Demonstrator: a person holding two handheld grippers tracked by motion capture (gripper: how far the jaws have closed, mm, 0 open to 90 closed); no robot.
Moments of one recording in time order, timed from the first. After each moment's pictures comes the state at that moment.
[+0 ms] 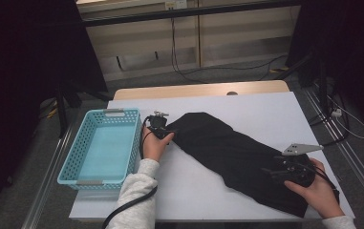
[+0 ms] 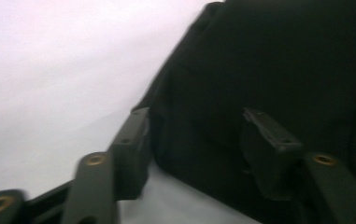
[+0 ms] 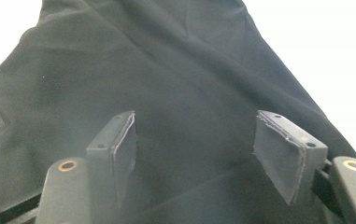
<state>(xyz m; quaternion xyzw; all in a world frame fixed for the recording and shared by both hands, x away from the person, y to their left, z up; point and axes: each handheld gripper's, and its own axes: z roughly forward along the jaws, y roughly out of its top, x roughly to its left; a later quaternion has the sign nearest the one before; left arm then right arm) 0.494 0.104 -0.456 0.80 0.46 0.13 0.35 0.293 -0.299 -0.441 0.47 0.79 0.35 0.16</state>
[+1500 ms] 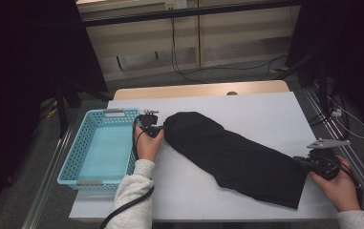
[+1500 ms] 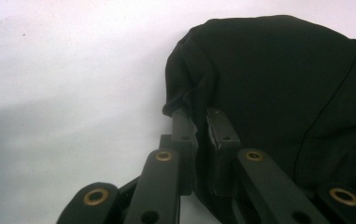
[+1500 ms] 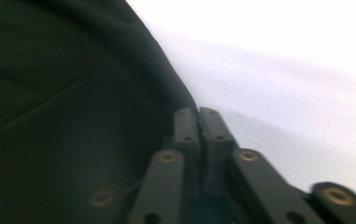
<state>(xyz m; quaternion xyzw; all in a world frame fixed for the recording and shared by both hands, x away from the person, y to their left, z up) 0.489 0.127 -0.439 0.77 0.51 0.13 0.37 0.296 -0.367 -0.444 0.54 0.76 0.30 0.19</state>
